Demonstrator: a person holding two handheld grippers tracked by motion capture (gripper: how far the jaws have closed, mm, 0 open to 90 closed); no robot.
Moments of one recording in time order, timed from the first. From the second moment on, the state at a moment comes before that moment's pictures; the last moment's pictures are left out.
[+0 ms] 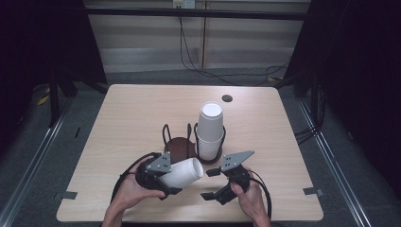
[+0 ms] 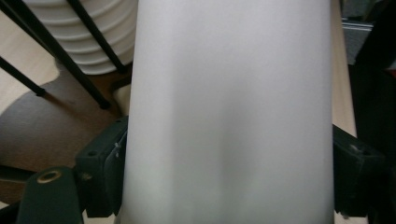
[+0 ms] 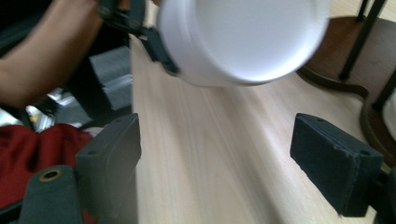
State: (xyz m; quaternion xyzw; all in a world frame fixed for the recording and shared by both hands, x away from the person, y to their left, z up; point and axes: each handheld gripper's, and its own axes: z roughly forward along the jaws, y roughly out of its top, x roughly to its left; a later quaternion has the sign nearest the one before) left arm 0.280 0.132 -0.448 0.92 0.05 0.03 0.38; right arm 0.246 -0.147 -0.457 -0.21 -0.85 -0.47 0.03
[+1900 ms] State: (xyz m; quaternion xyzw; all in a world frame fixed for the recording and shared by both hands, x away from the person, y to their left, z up) left arm 0.257 0.090 -0.431 0.97 -0.05 0.03 0.24; right arm 0.268 -0.091 -0.440 -0.14 -0.93 -0.34 0.10
